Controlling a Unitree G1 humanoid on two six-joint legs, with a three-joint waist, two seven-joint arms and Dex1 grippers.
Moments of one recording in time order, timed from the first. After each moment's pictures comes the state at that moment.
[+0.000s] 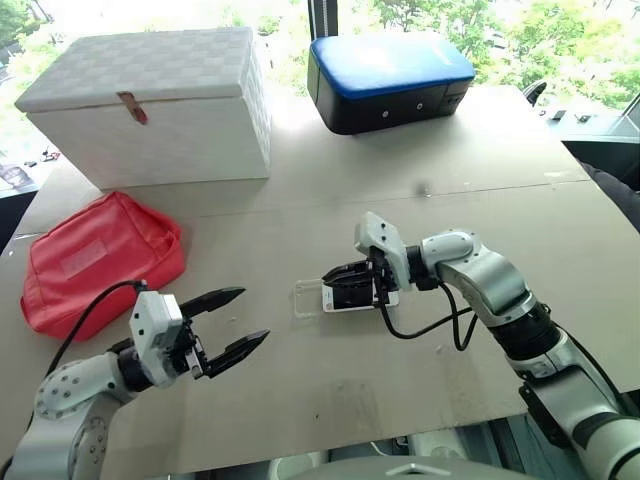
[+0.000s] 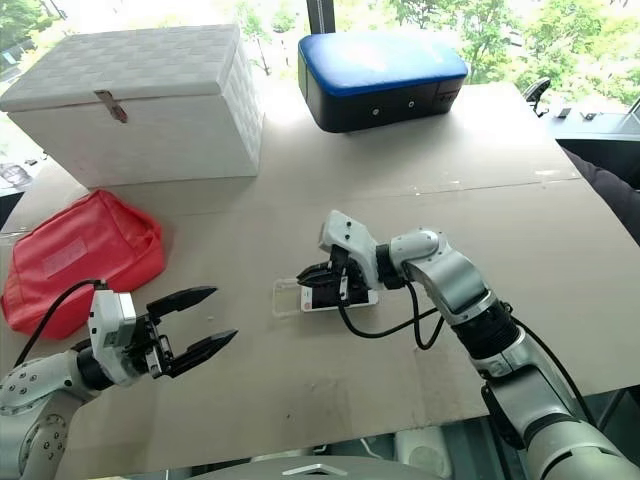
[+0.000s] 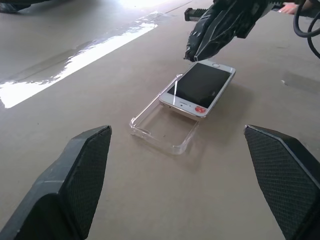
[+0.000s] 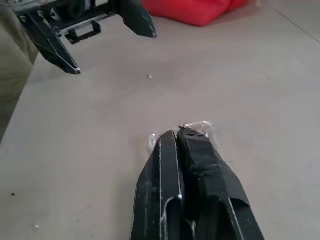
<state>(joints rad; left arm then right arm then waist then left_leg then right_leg) 0.36 0.66 0.37 -0.34 -0.59 0.12 -1.11 -0.65 -0.32 0.43 -0.10 0.27 0.67 1.06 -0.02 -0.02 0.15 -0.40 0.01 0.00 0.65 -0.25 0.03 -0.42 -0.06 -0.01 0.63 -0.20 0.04</state>
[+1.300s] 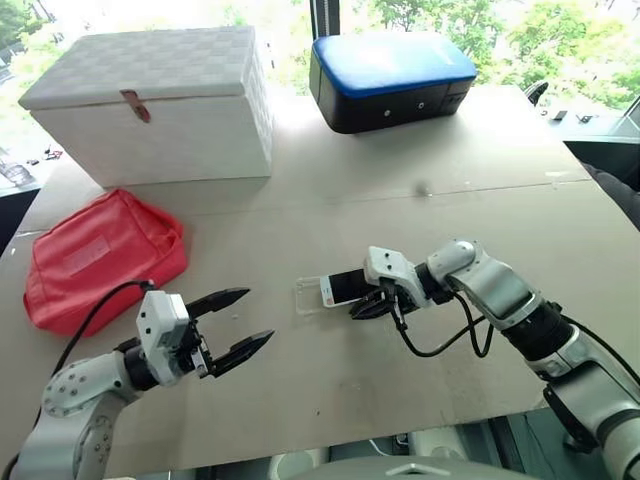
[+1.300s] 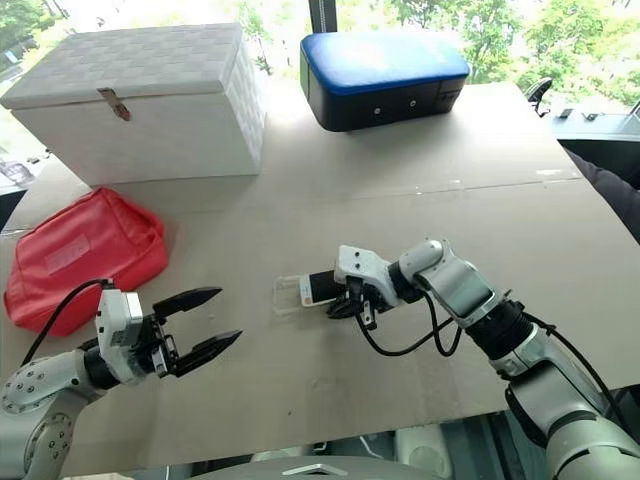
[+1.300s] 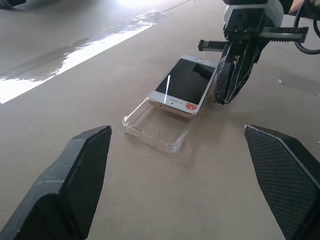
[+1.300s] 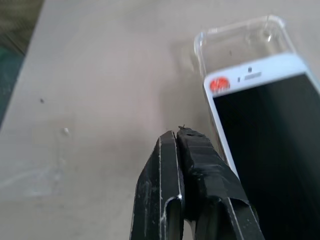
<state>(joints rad) 0.36 0.66 0.35 -0.34 -0.59 0.13 -1.09 -0.66 -0.43 0.53 -0.04 0.24 0.65 1.23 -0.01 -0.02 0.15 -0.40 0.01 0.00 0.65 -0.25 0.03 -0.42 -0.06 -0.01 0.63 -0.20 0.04</state>
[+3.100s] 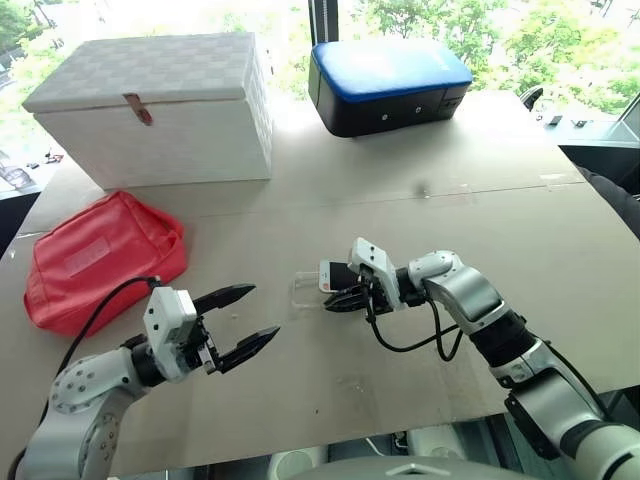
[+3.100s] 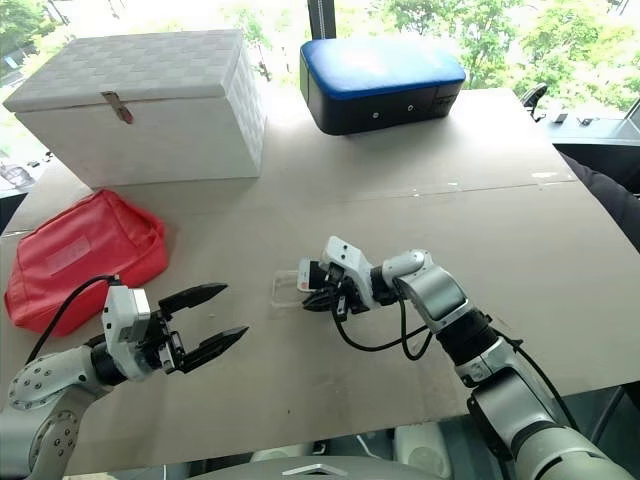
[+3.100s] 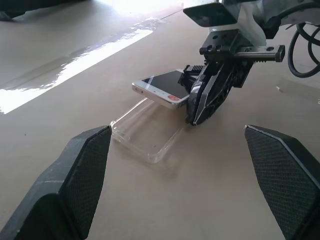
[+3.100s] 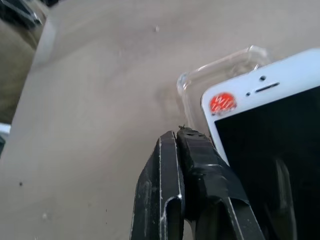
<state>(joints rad) 0.32 0.66 0.31 -0.37 -0.56 0.15 -1.03 -0.59 -0.24 0.37 0.02 0.28 0.73 1.09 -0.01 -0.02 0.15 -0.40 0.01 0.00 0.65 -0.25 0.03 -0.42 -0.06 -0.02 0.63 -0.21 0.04</state>
